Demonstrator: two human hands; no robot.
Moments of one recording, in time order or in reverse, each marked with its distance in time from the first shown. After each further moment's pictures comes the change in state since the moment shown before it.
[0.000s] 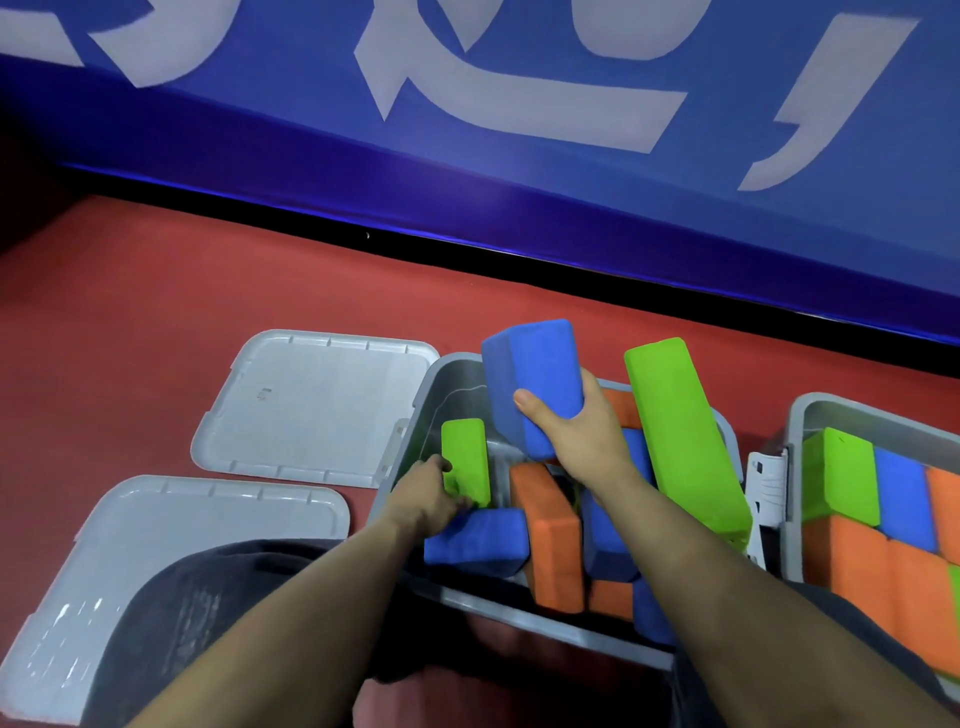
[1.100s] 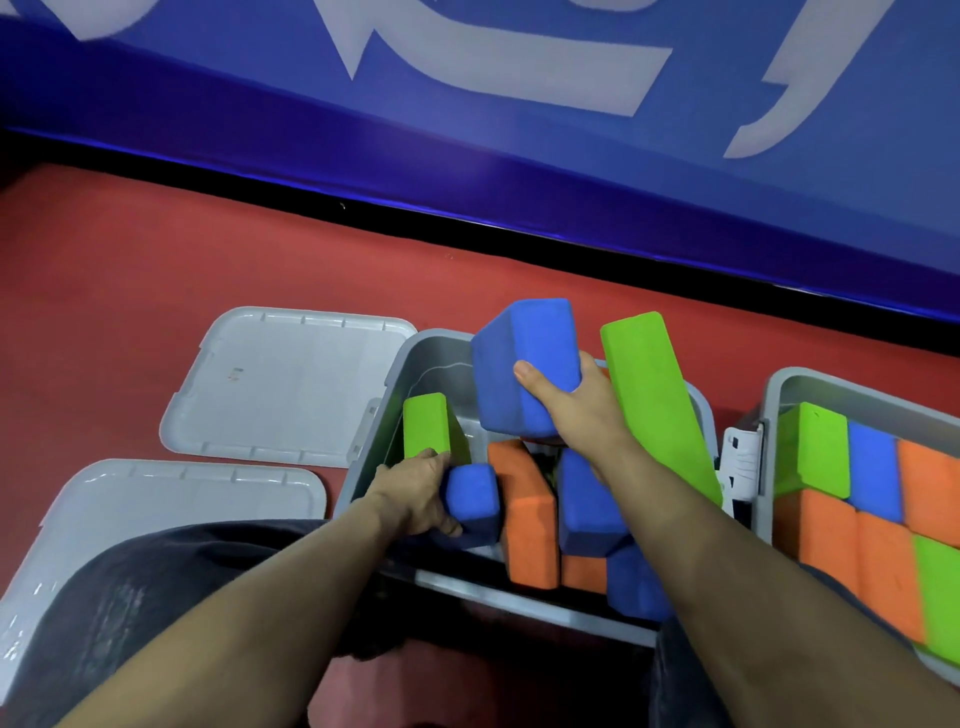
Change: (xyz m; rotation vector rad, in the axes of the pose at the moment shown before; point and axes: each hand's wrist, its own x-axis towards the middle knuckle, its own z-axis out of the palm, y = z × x) left_hand -0.003 0.016 0.013 0.435 -0.158 0.187; right_hand 0.019 0.024 -0.023 0.010 -0.002 0.064
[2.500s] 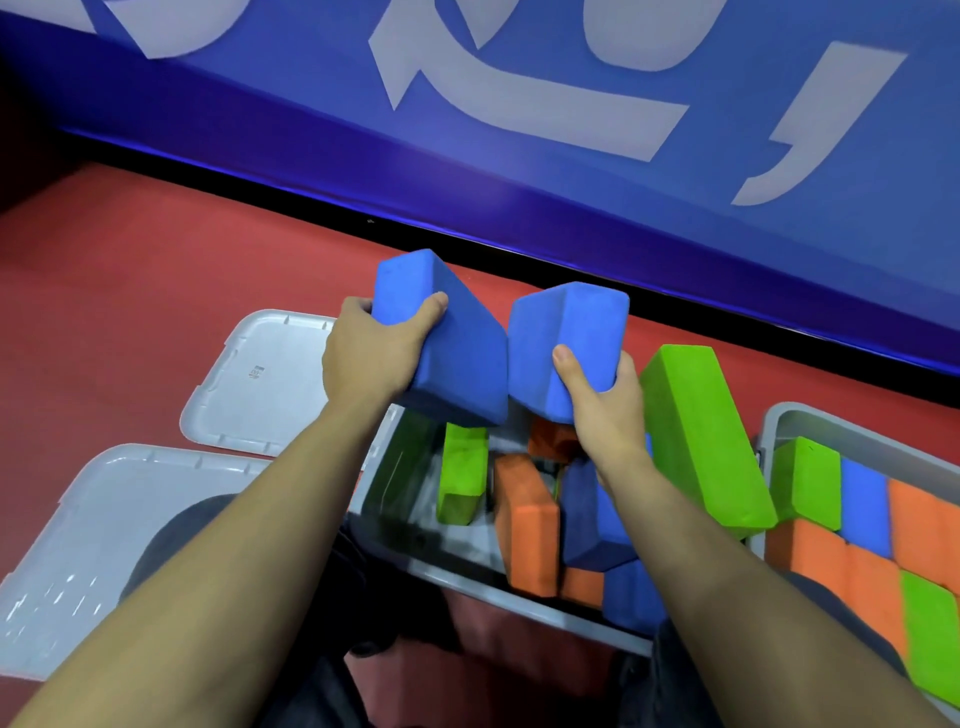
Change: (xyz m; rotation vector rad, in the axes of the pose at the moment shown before) left_hand -0.077 0.019 -0.152 -0.879 0.931 -0.316; right_hand -0.023 -0.037 -0.004 0.113 0.232 -0.078
